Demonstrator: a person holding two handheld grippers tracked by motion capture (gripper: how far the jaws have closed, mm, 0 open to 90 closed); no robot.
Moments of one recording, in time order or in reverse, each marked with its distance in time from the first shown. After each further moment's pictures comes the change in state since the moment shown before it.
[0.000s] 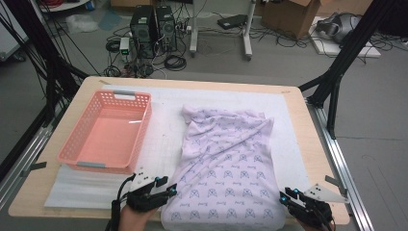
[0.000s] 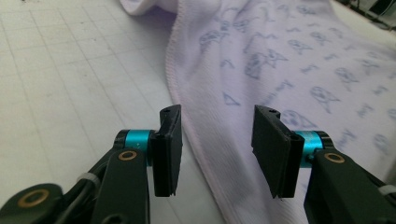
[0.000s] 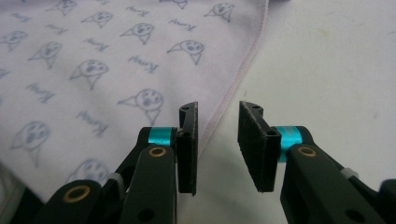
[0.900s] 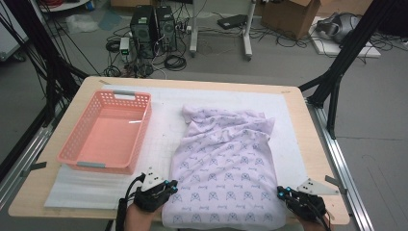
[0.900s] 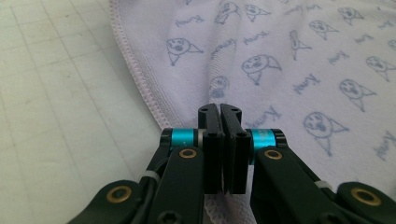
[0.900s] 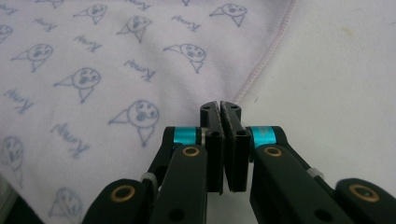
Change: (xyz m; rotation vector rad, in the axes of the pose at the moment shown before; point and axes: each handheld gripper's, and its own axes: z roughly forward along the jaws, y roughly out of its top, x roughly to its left) left arm -0.019 -0.008 -0.003 0.048 0.026 0.046; right arm -0.003 0.002 0.011 0.036 0.045 -0.033
